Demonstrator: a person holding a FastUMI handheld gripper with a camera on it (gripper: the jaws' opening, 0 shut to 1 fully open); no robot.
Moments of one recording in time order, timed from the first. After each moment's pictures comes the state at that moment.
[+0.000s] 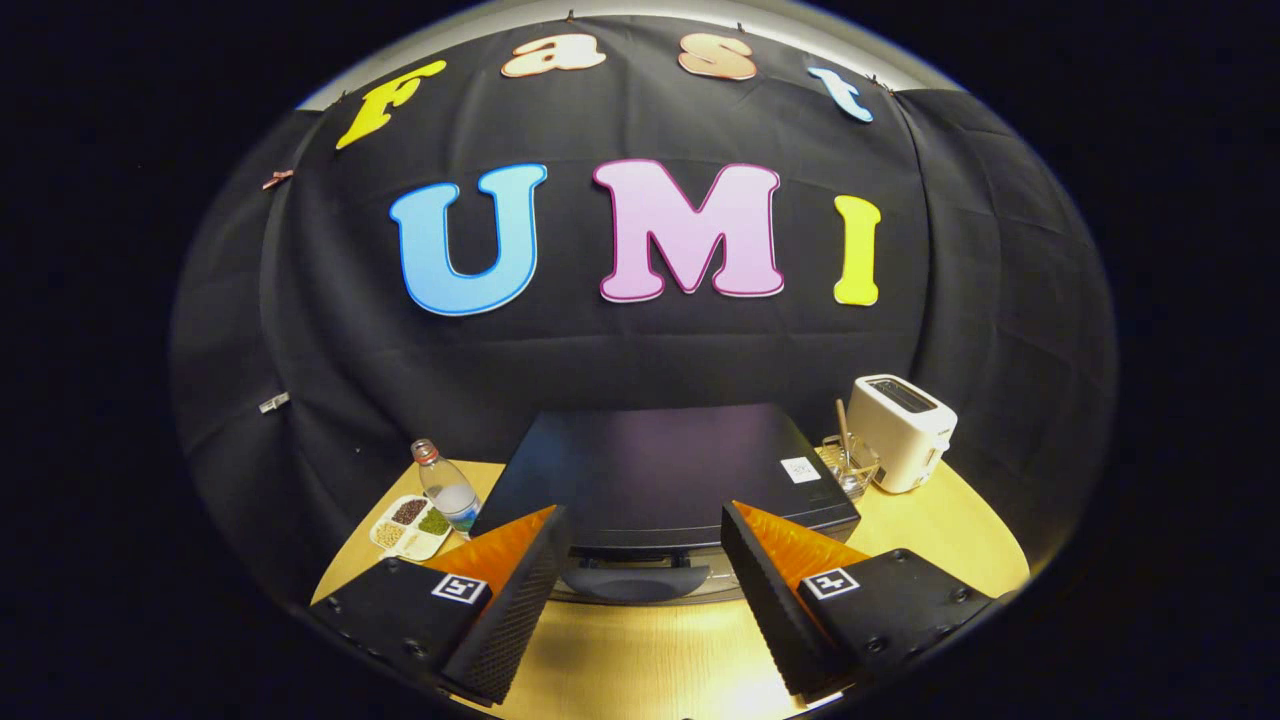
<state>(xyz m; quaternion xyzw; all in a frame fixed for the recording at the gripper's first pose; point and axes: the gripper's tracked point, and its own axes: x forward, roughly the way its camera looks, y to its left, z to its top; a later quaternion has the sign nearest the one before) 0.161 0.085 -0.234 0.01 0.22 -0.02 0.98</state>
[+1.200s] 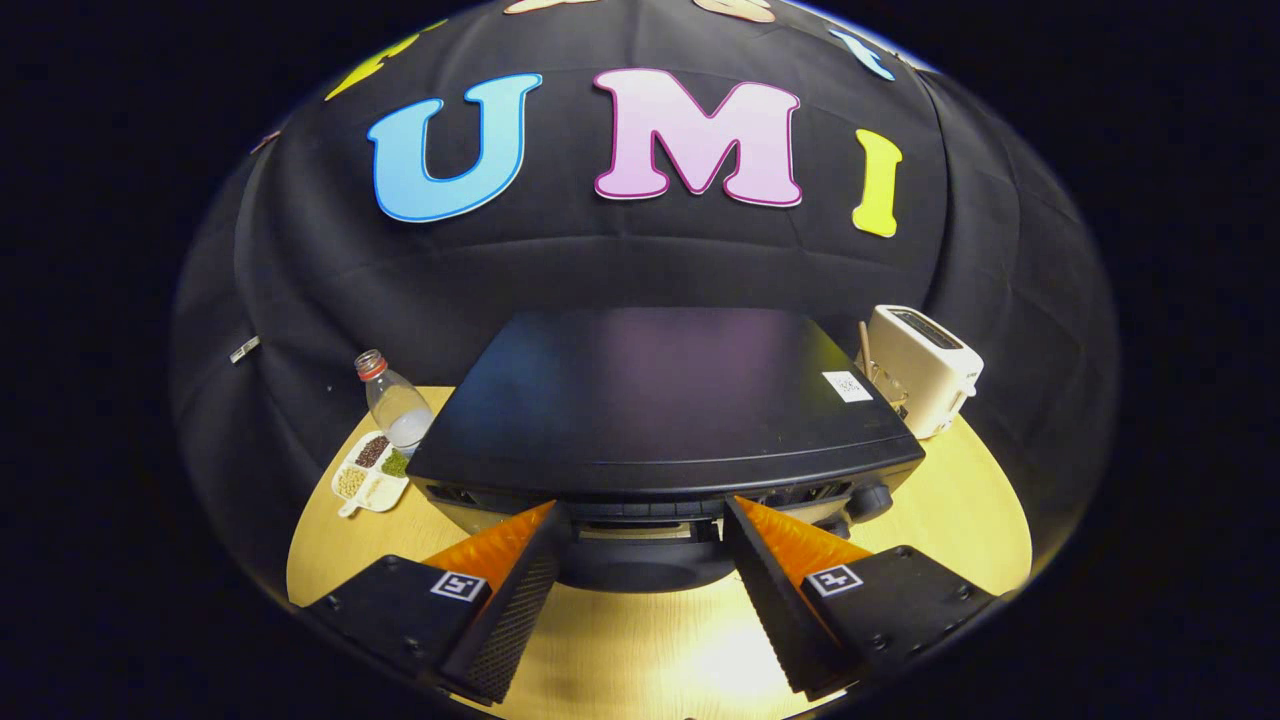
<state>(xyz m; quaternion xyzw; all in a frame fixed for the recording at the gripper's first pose) 0.161 0.088 -0.313 0.00 0.32 -0.03 0.95</state>
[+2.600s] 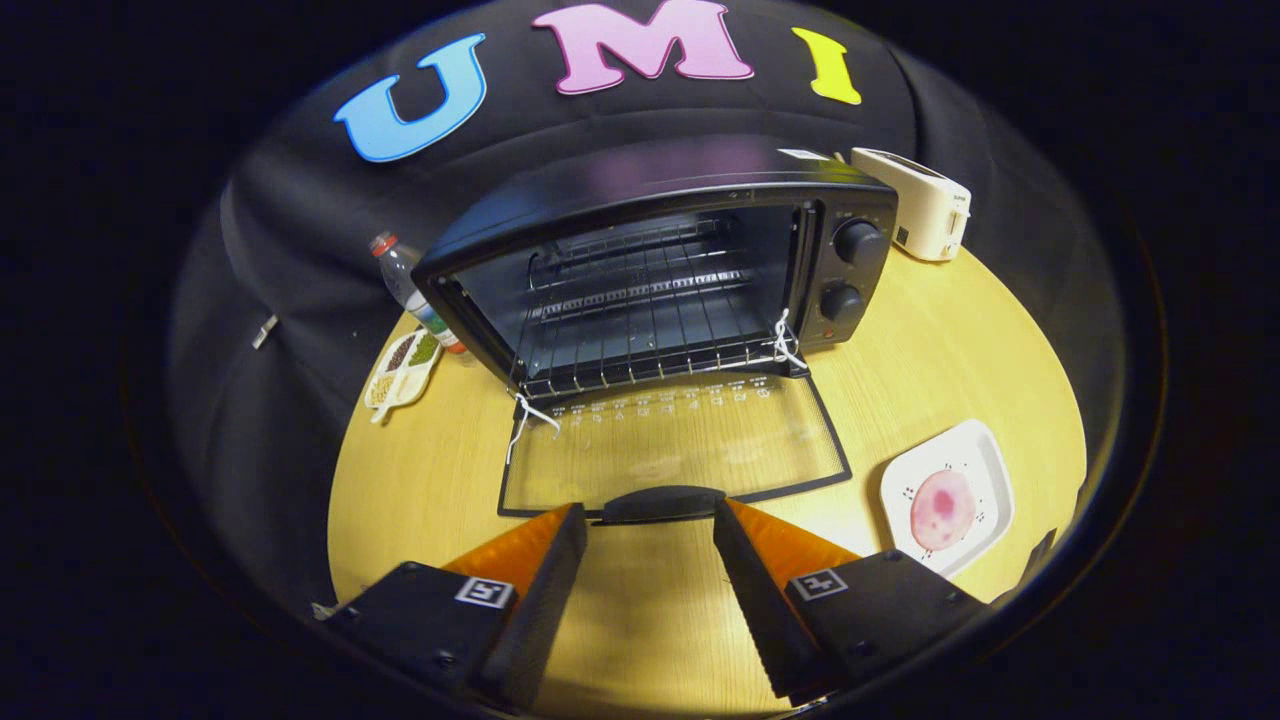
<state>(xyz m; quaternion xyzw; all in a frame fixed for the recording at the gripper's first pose) 0.024 0.086 -0.383 0.10 0.46 -0.03 0.88</state>
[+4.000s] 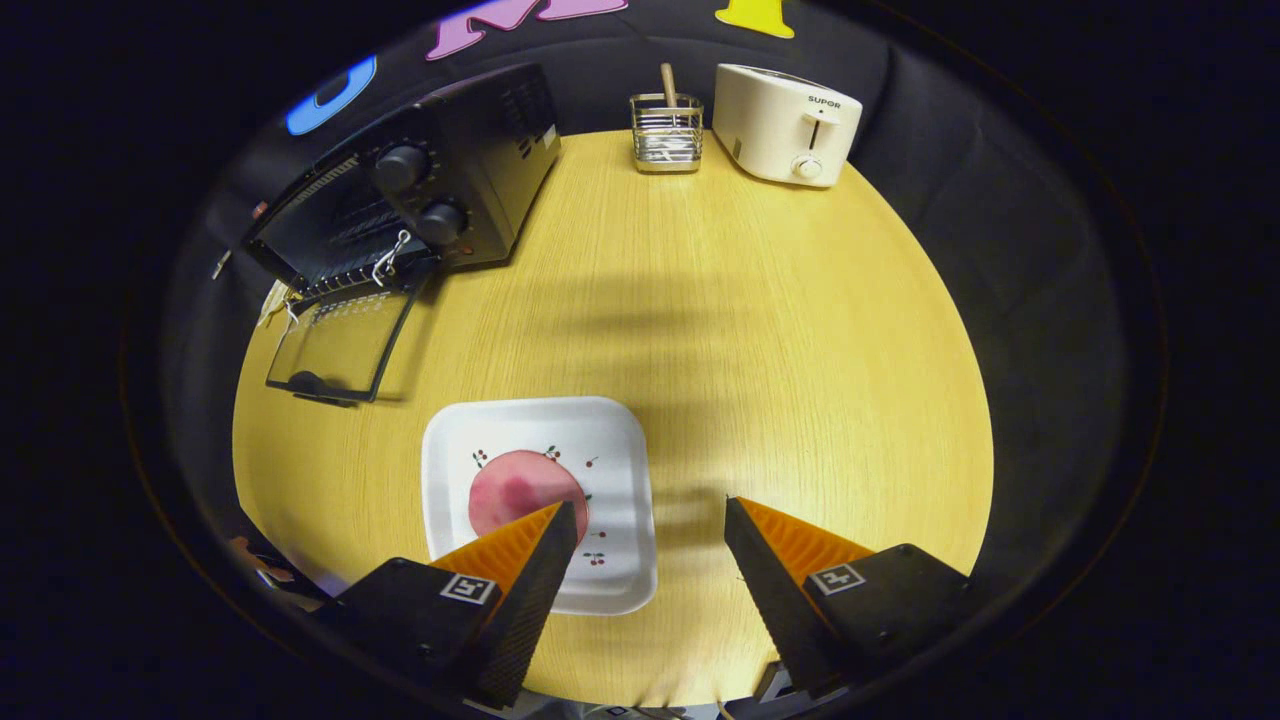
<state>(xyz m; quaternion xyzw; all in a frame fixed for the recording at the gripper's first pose) -0.035 -0.233 -0.438 0.01 0.59 -0.02 0.81</state>
